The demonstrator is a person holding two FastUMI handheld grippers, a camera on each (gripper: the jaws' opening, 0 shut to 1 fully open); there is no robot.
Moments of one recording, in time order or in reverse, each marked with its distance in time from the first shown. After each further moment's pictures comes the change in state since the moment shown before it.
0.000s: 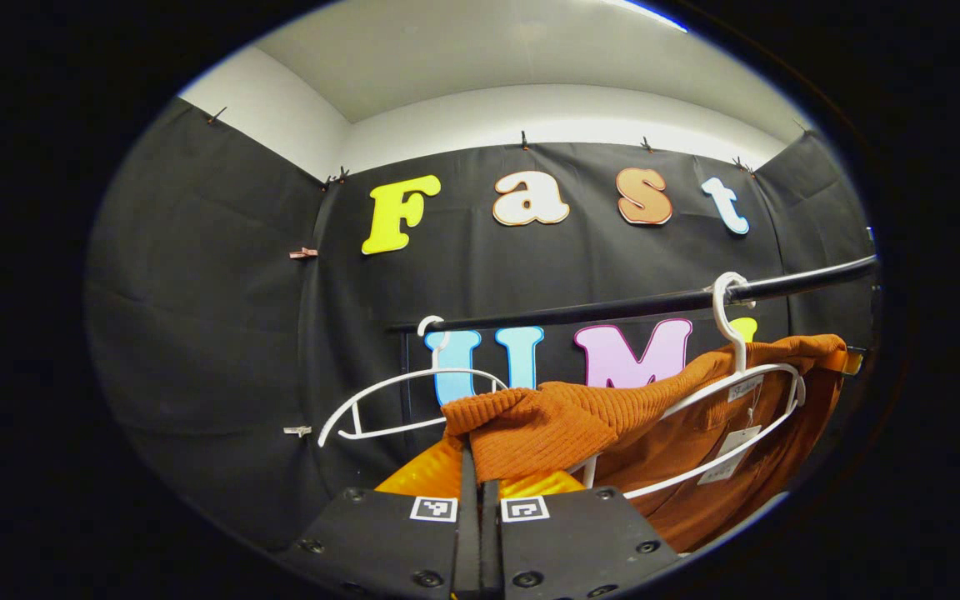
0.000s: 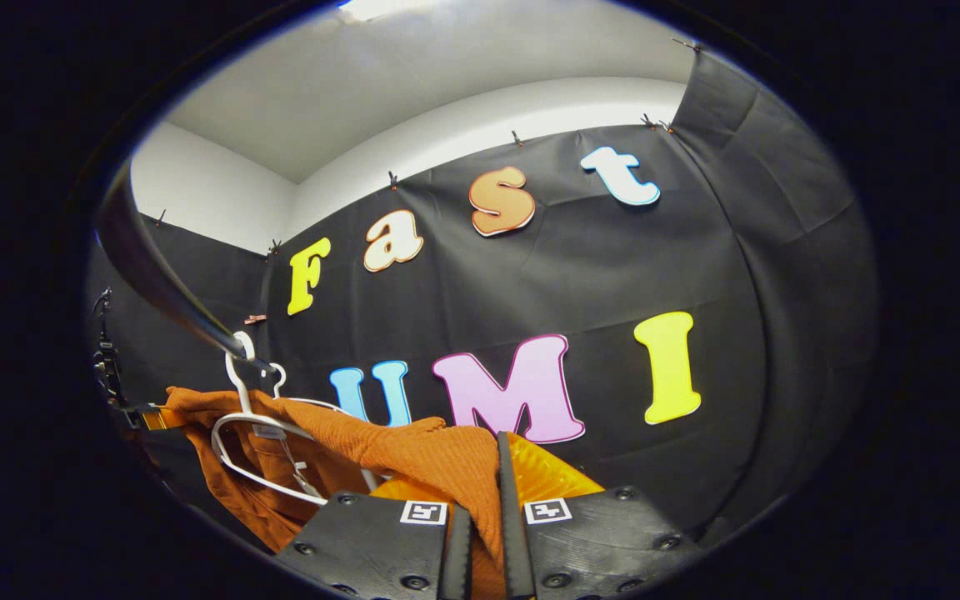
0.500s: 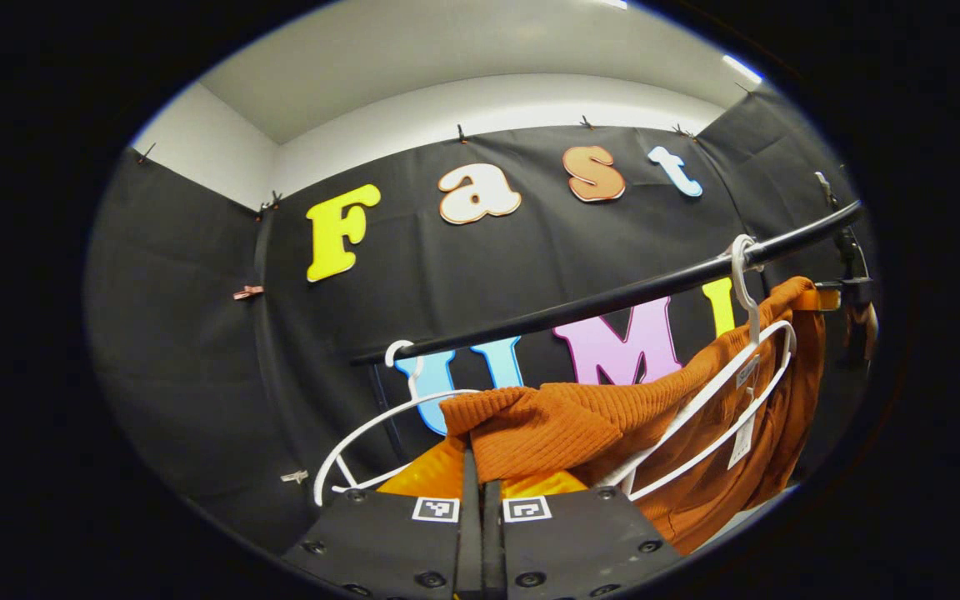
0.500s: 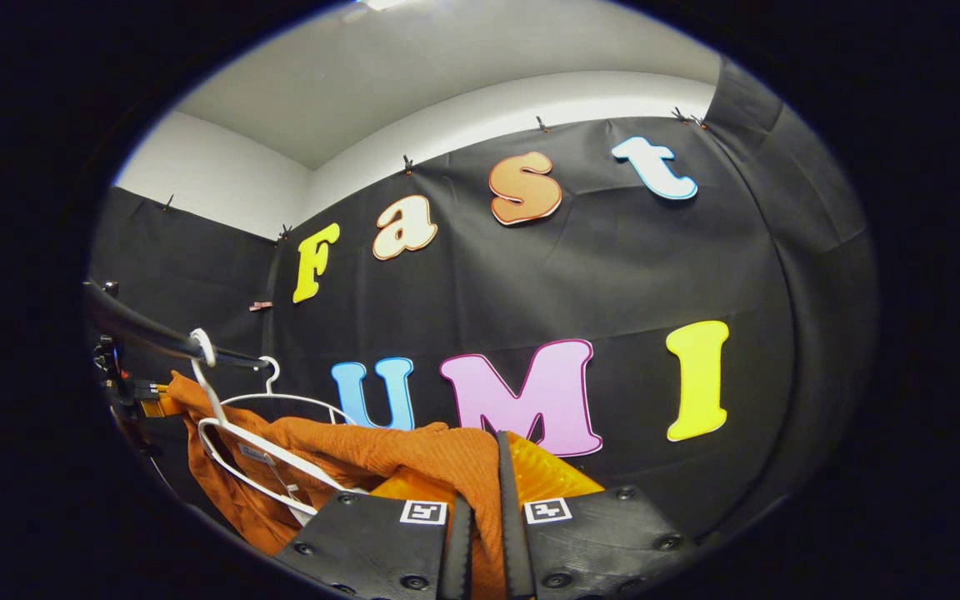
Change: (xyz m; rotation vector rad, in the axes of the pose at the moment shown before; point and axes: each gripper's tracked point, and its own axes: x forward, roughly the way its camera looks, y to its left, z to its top) left arm 0.066 0.008 0.010 0.175 -0.002 -0.168; right arm 0.079 0.012 0.004 -0.032 0.020 0.078
